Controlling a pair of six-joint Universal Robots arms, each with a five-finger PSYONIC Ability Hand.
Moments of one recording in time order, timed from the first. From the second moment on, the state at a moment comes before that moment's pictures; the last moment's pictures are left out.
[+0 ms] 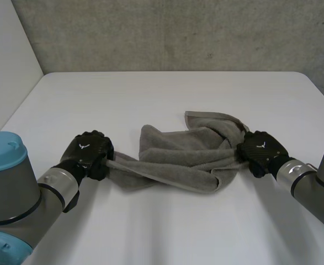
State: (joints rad) left arm 4.35 -1.87 -1.86 3.41 -1.43 3.19; right arm 1.70 -1.04 1.71 -0.25 1.16 2.54; left_hand 1.23 1.22 0.23 0.23 1.05; right_hand 1.26 1.28 0.22 0.25 1.07
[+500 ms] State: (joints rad) left arm 4.35 -1.88 -1.86 3.41 -1.43 3.19; right arm 1.59 -1.22 1.76 -0.17 1.10 2.62; left_hand 1.17 1.17 0.23 0.23 1.00; right_hand 1.08 1.07 0.22 0.25 0.92
